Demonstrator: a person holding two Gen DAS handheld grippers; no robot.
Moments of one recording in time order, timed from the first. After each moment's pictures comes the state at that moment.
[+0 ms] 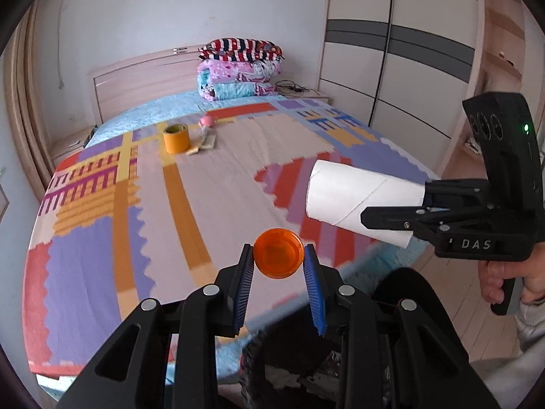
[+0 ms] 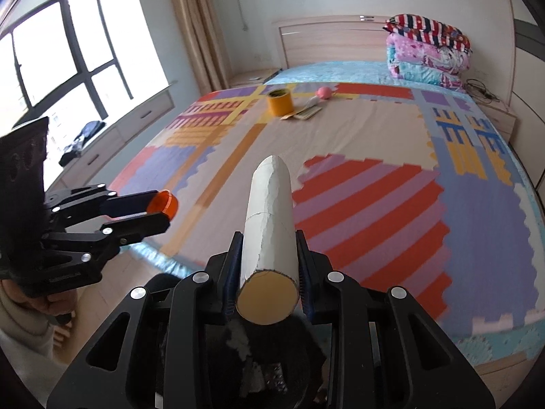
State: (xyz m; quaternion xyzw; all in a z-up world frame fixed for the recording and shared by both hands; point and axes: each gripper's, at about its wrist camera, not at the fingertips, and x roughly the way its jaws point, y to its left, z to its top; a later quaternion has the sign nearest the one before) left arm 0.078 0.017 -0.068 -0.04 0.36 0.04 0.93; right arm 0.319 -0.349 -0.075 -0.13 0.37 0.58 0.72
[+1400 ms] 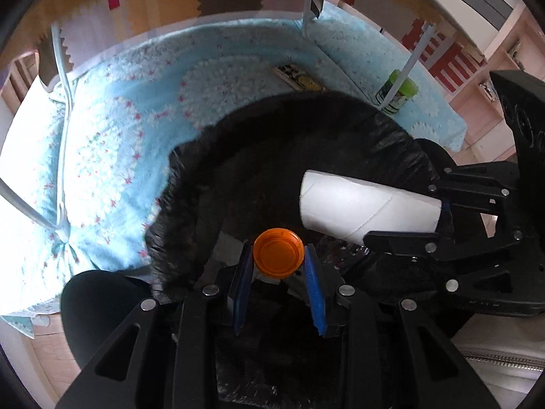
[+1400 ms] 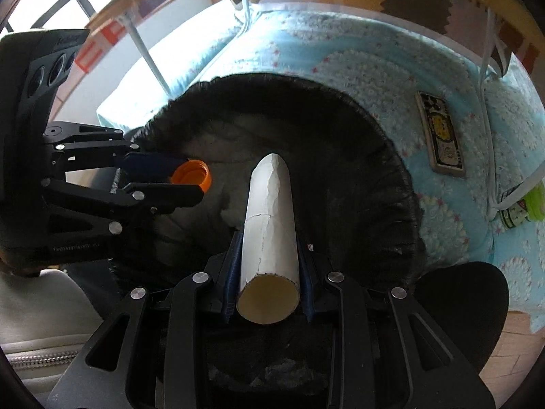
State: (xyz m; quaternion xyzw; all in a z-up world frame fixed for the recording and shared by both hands) left arm 0.055 -0.006 -0.259 -0.12 0.56 0.01 0.82; right arm 0.238 -0.359 -0.254 -0.27 0.49 0.54 0.62
